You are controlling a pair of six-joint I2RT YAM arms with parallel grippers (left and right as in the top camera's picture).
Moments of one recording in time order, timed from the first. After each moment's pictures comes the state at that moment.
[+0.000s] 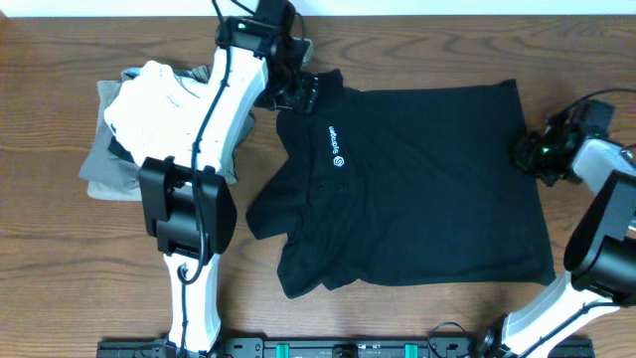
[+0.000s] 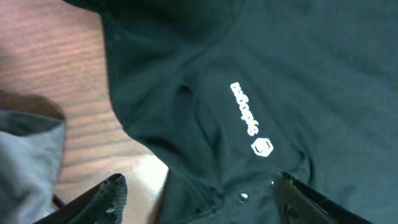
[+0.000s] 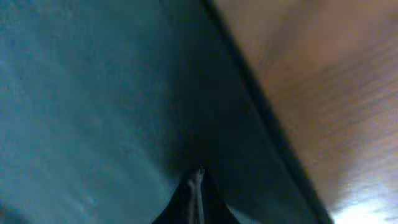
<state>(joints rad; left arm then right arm) -0.29 2.19 2.09 -1.24 0.21 -0.04 -0.40 1.96 1.15 -0.42 -0.32 0.29</state>
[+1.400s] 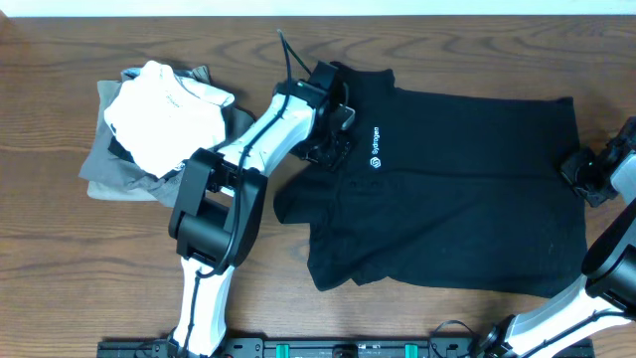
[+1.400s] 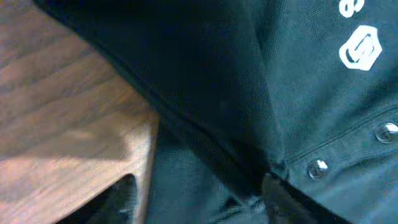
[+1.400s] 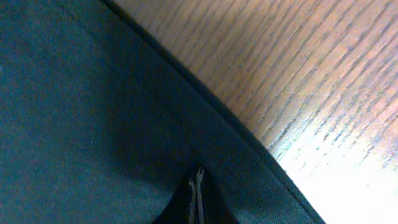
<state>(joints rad) -0.46 2.19 1.67 -0.94 0.18 0.08 -0.59 1.95 1.17 -0.46 -0.07 0.38</state>
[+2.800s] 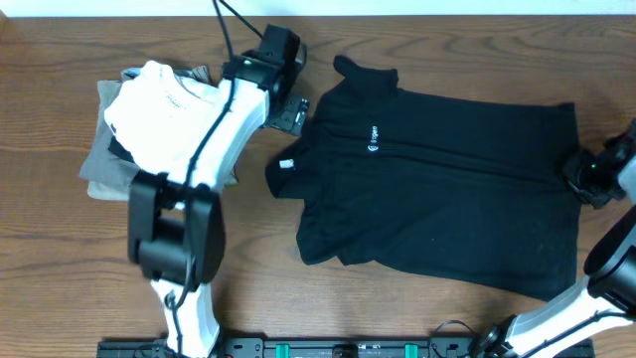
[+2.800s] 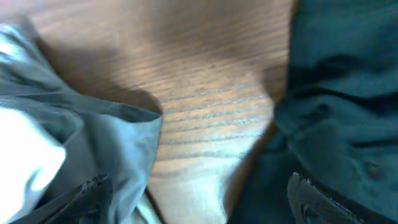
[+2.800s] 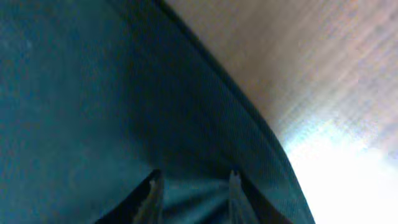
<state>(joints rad) -0.32 2.00 1.71 -0.94 -0.14 0.04 -0.63 1.95 1.22 -0.58 -0.16 0.26</state>
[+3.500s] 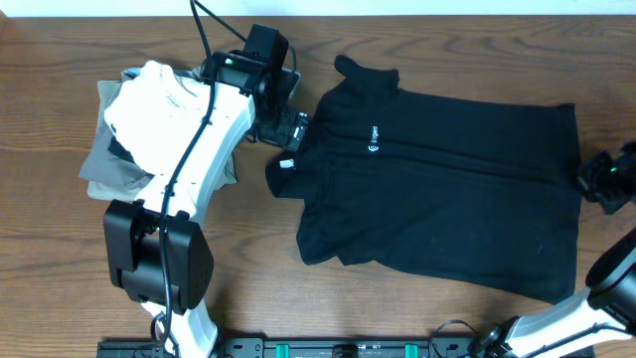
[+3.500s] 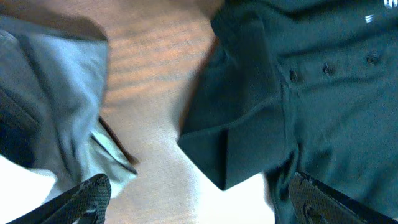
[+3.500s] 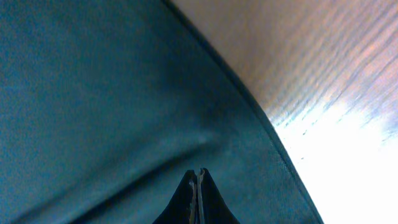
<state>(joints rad) -0.31 1.90 1.71 -1.20 0.06 0.03 -0.68 1.90 1.23 -0.68 -0.25 0.29</state>
